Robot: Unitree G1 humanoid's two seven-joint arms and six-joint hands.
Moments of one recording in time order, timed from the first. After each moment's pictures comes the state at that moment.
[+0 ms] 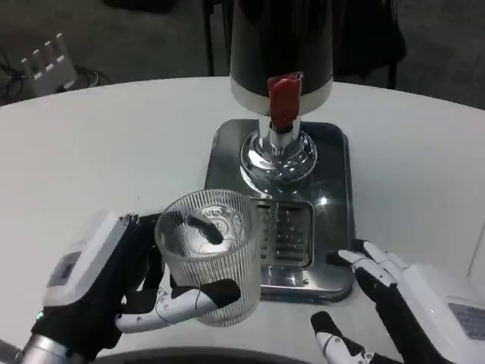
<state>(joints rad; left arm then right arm) -0.03 0.37 0.10 -0.10 0.40 -0.52 -0.06 0.39 0.04 0.28 -1.03 -1.30 0.17 0.59</state>
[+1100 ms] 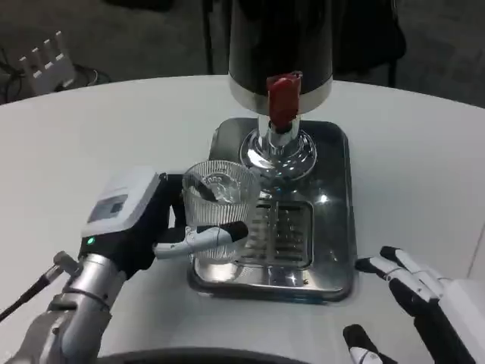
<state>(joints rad) -0.55 0.43 -0.12 0.55 0.66 -0.40 0.20 0.52 0.10 0.00 -1.03 -1.04 -0.10 0.53</state>
